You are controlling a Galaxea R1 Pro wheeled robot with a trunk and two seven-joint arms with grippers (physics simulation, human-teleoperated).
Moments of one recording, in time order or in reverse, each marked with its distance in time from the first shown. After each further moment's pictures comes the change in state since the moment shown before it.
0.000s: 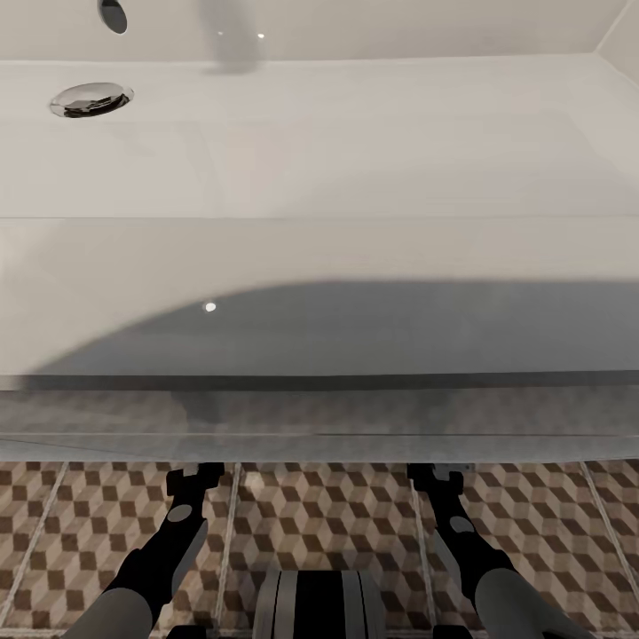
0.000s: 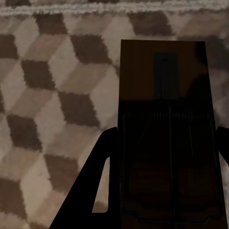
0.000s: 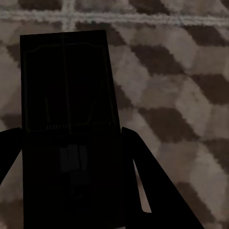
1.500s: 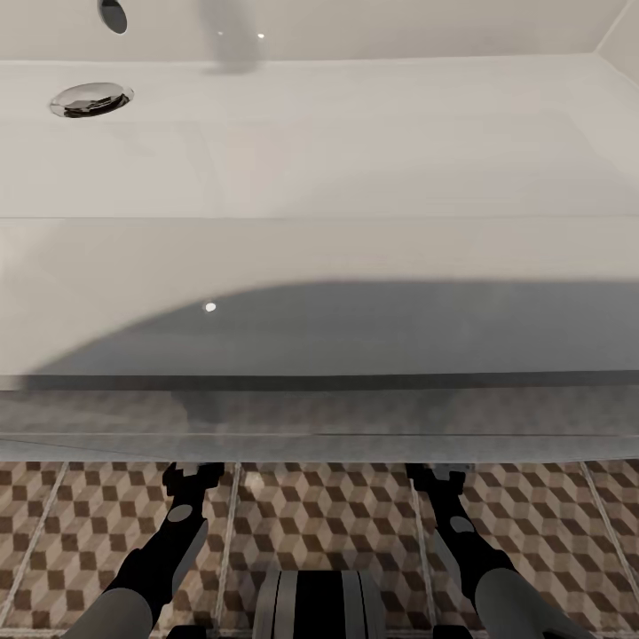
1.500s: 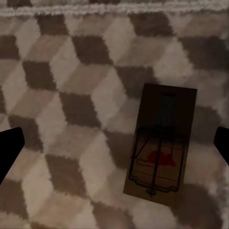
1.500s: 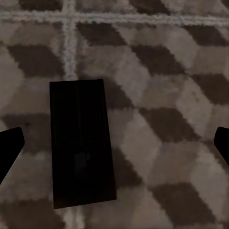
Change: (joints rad) left arm 0.000 -0.001 -0.001 -0.001 -0.002 0.000 0.006; right arm 0.000 0.000 0.000 0.000 -0.003 -0.001 0.003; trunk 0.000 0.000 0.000
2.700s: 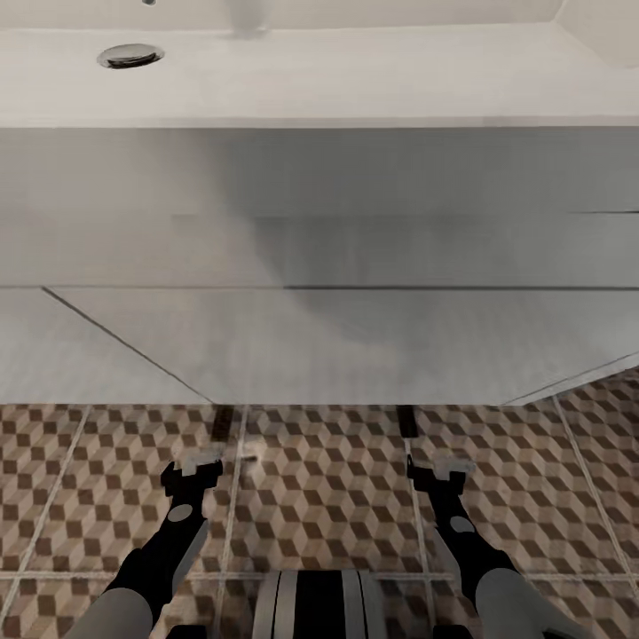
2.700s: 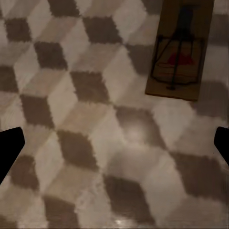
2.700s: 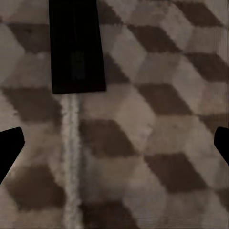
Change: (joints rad) left arm 0.000 0.000 0.000 -0.001 0.000 -0.001 0.020; right arm 0.000 -0.001 0.000 0.000 0.000 0.000 0.000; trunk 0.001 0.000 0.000
